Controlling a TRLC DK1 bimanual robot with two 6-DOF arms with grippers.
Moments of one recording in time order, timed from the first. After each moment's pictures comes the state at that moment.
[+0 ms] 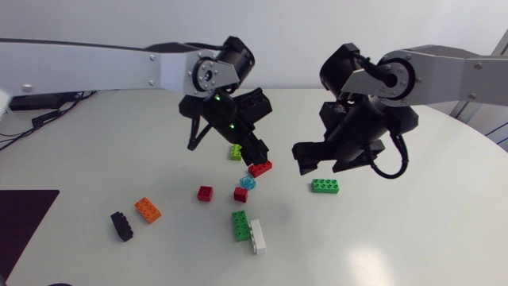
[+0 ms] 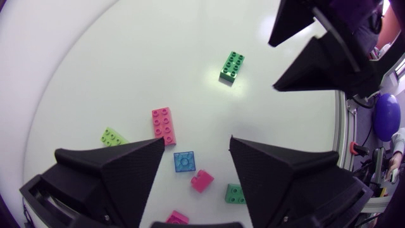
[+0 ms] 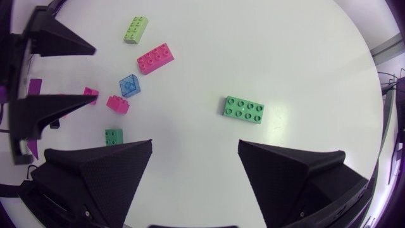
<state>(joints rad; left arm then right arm) -0.59 1.90 1.58 -0.74 0.24 0.50 0.45 1.58 1.25 -0.86 -0.03 0.28</state>
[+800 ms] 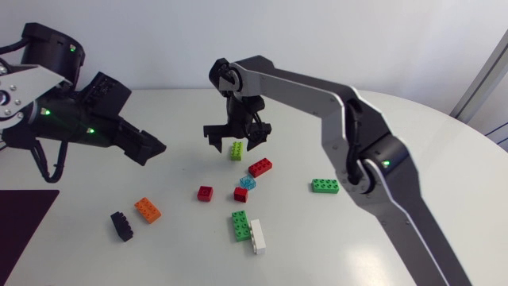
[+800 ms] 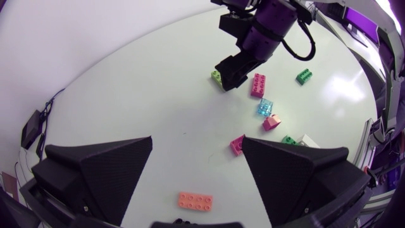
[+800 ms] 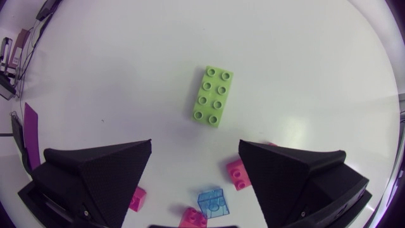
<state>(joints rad) -0.15 1.26 1.00 -0.58 0.18 0.38 0.63 2.57 2.50 -1.13 -0.01 0.44</state>
